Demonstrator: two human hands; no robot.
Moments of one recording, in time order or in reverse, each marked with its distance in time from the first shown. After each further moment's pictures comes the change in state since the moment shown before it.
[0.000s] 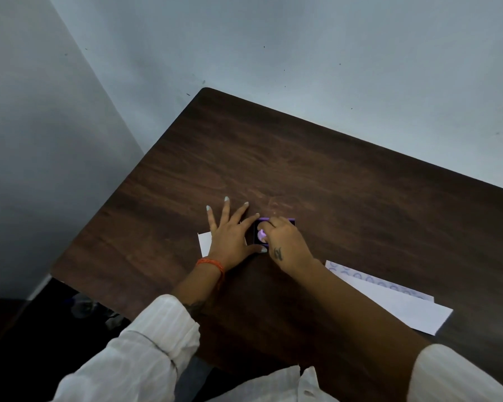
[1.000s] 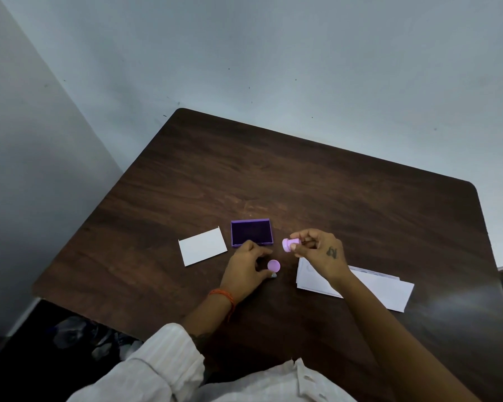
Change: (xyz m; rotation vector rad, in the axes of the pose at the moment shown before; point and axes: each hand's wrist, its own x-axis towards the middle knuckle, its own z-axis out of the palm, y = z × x) left_hand -0.042 0.074 0.016 -0.482 -0.094 0.006; right_hand -0.087 0.047 -0.048 0.770 0.276 0.519
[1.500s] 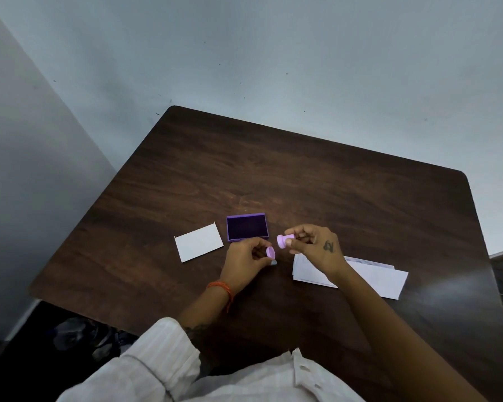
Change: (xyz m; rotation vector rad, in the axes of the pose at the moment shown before) left_hand -0.001 0.013 -0.004 -0.215 0.006 -0.036; right_hand -0.009 -0.001 -0.004 0.079 -0.053 -0.019
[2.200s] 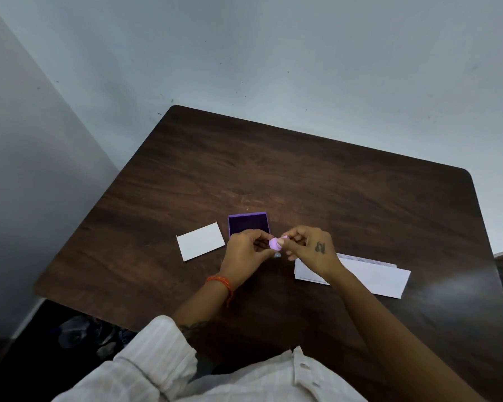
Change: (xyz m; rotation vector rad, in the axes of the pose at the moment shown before) left_hand 0.001 0.017 -0.011 0.029 0.045 0.043; right_hand 0.004 0.006 0.012 -0.074 -0.030 -0.010
